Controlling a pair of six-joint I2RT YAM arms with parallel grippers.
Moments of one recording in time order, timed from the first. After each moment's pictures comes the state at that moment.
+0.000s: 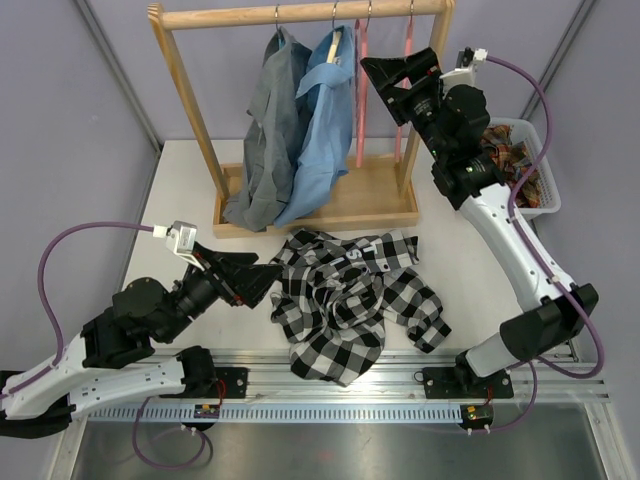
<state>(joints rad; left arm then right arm) -1.20 0.46 0.89 -0.43 -0.45 -0.64 0.42 1.54 1.71 0.05 0.02 1.04</state>
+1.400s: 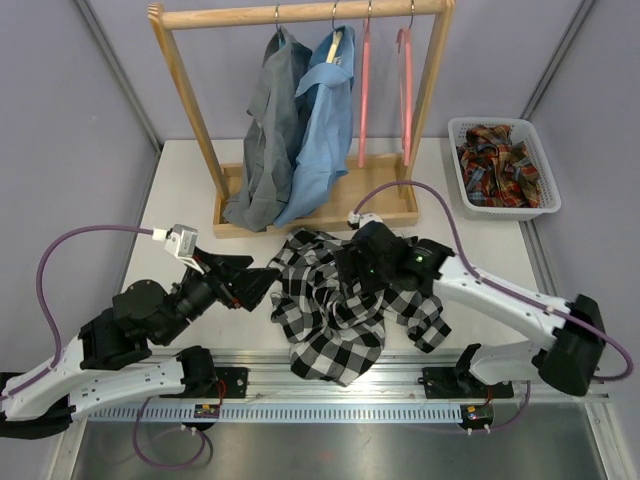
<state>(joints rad) -1.20 0.43 0.88 -0.48 -0.46 -0.60 0.92 1.26 1.08 -0.73 0.11 0.52</state>
